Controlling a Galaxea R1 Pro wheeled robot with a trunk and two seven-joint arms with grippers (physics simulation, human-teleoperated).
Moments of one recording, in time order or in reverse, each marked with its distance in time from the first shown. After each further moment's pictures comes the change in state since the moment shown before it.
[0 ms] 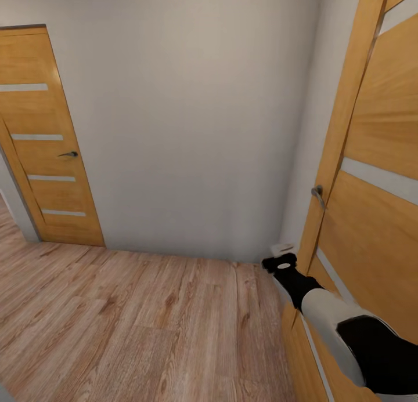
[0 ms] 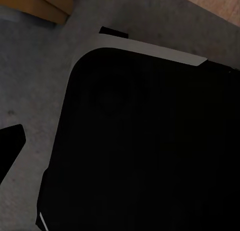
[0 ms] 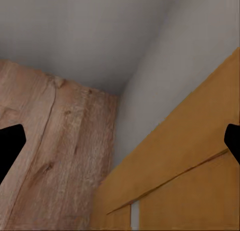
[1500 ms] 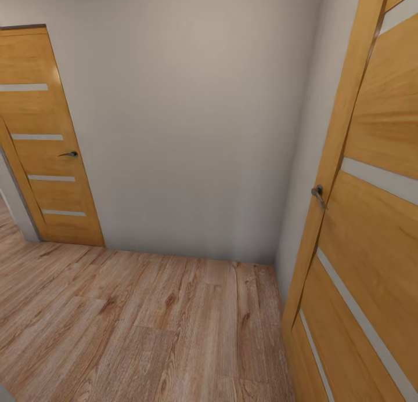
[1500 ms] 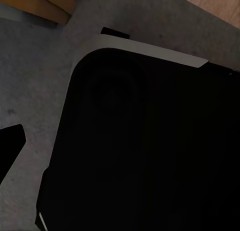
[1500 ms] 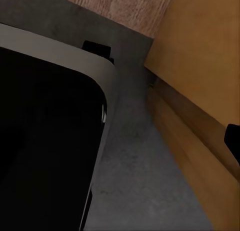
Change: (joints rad) left arm 0.002 0.001 0.006 -0.004 0.007 0.000 0.002; right arm 0.879 -0.070 0.015 0.213 -0.055 -0.143 0.272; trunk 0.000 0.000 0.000
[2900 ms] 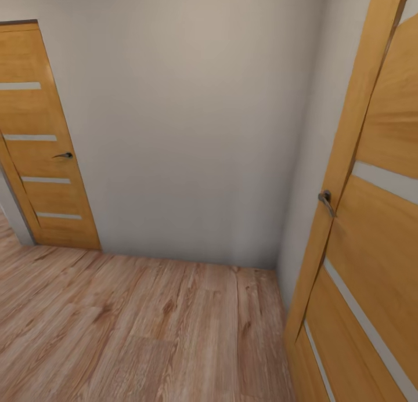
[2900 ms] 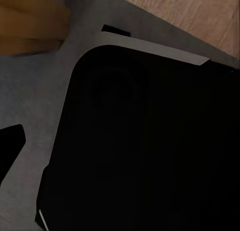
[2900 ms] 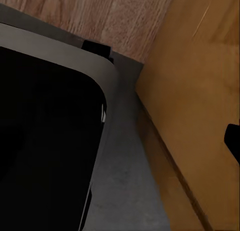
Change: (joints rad) left arm 0.000 -0.001 -0.001 0.003 0.006 0.003 0.003; right arm 0.000 -0.001 0.000 0.000 0.001 0.001 0.000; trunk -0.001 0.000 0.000
